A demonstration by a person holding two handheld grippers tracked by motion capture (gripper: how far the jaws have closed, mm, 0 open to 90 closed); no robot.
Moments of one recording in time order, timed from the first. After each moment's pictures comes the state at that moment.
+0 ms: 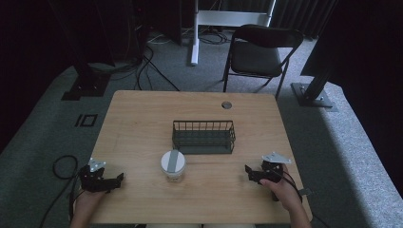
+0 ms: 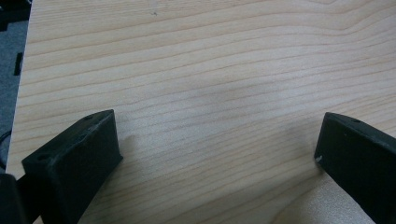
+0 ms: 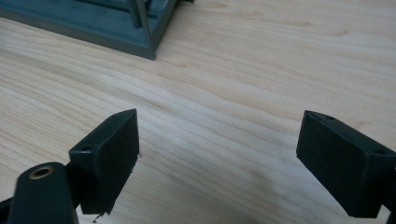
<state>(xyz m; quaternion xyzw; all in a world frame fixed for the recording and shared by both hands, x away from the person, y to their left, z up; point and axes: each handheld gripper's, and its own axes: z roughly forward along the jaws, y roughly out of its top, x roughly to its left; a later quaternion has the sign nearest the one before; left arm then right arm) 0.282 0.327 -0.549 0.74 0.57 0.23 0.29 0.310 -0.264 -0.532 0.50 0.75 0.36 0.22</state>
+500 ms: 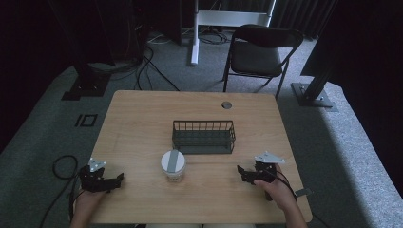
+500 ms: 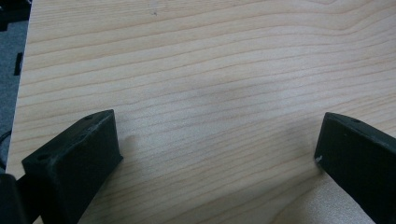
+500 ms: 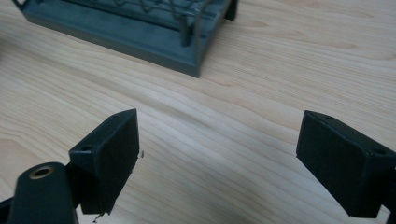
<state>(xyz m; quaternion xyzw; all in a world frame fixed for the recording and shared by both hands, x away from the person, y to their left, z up) 0.282 0.327 -0.549 0.74 0.57 0.23 0.29 0.308 -0.240 -0.525 0.47 0.76 0.39 0.21</state>
